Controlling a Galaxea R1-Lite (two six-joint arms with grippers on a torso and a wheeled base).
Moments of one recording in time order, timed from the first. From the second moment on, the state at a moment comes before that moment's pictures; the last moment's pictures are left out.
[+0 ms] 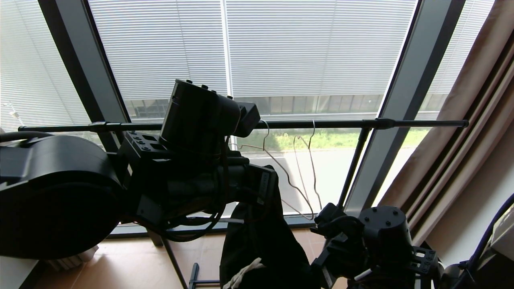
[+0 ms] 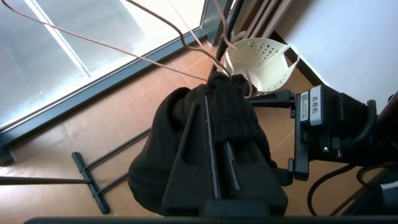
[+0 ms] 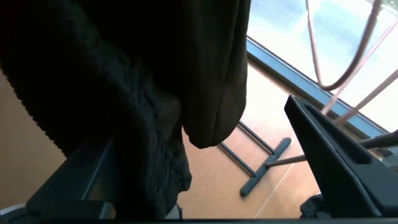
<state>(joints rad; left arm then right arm) -0.83 1.71 -1.19 -0.01 0.16 -0.19 0.69 1.95 -0.39 -1.01 0.06 0.01</state>
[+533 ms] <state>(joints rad) -0.83 1.70 -1.18 -0.01 0.16 -0.20 0.62 2.03 -0.29 -1.17 0.06 0.01</state>
